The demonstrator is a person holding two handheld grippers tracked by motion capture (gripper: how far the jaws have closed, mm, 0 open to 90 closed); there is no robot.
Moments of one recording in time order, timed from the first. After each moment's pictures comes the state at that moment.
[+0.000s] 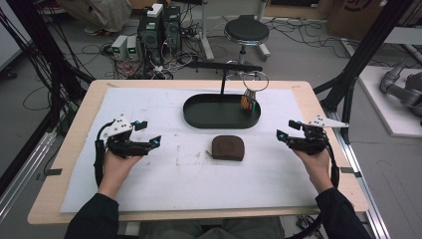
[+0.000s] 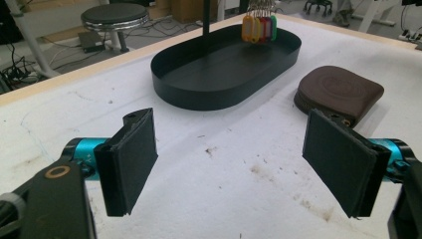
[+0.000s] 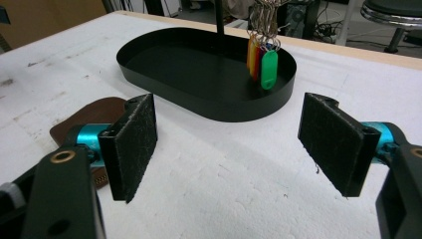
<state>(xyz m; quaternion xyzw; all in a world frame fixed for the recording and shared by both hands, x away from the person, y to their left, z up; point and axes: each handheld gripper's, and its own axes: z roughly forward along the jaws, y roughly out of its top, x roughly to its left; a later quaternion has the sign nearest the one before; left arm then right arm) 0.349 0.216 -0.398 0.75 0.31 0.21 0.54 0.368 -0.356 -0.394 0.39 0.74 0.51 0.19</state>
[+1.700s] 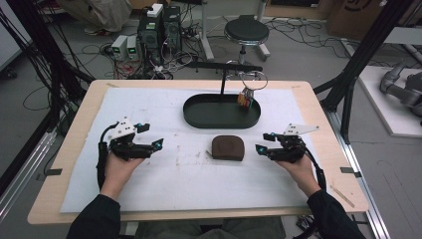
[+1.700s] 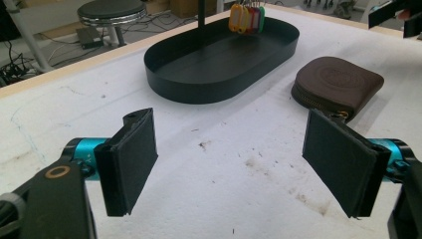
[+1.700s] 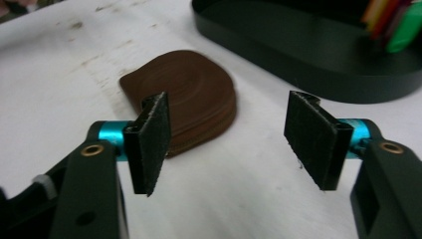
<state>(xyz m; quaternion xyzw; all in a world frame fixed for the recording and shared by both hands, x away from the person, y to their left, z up) 0.346 0.208 -0.403 0.76 0.31 0.21 0.53 0.365 -0.303 -0.419 0.31 0.81 0.49 0.10</state>
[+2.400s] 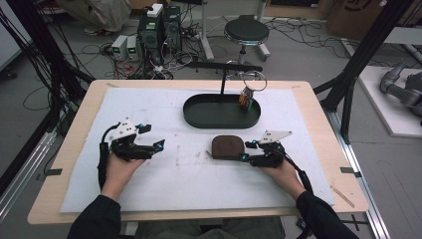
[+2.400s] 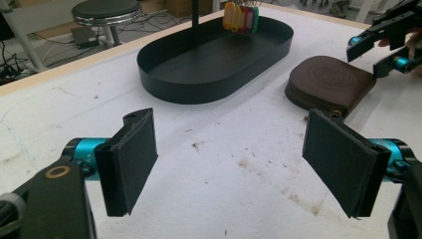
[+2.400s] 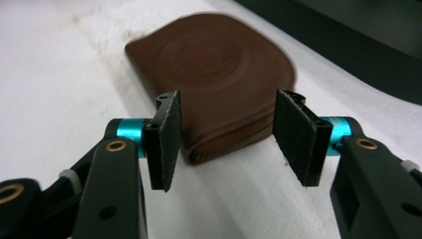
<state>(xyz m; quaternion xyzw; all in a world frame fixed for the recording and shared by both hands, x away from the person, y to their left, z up) 0.344 0.205 -0.403 0.76 0.30 0.20 0.53 0.363 -0.253 -0.440 0.28 0.85 0.44 0.11</state>
